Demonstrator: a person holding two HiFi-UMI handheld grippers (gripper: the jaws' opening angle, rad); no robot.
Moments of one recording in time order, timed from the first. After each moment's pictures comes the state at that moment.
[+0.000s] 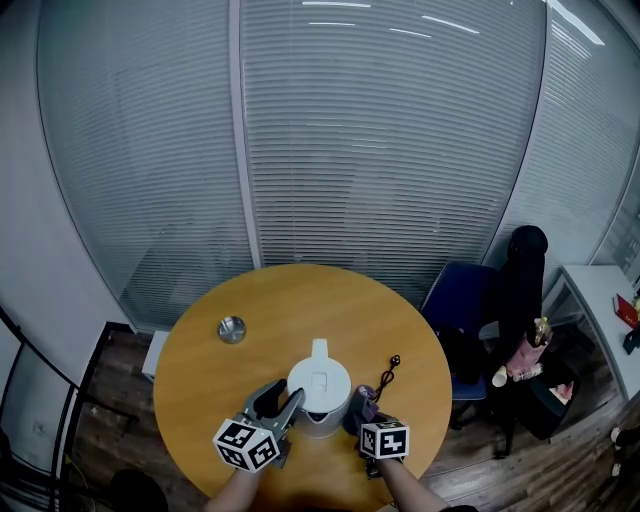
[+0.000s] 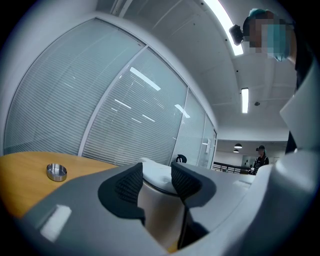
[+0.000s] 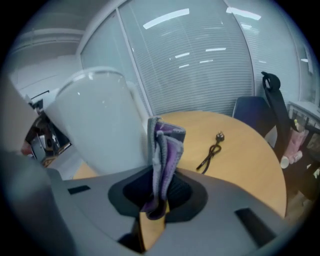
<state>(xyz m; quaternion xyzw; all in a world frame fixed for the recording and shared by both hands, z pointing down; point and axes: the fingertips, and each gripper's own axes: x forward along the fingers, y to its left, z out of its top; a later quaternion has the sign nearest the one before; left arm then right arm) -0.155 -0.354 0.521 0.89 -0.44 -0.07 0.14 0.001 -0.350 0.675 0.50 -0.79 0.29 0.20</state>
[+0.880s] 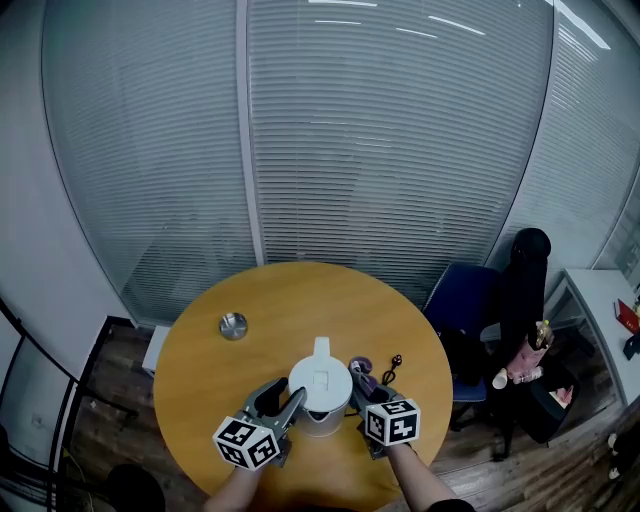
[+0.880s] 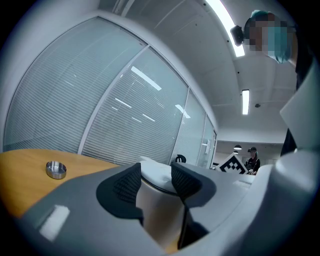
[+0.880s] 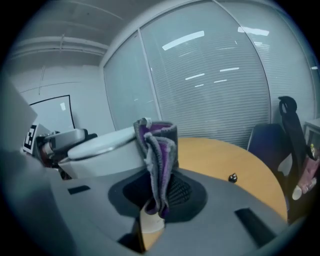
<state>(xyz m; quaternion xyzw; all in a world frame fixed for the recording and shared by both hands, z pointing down) -0.153 -0.353 0.523 0.89 -0.43 -0.07 0.15 -0.018 -0.391 0.589 0.46 -0.85 0.20 0.14</state>
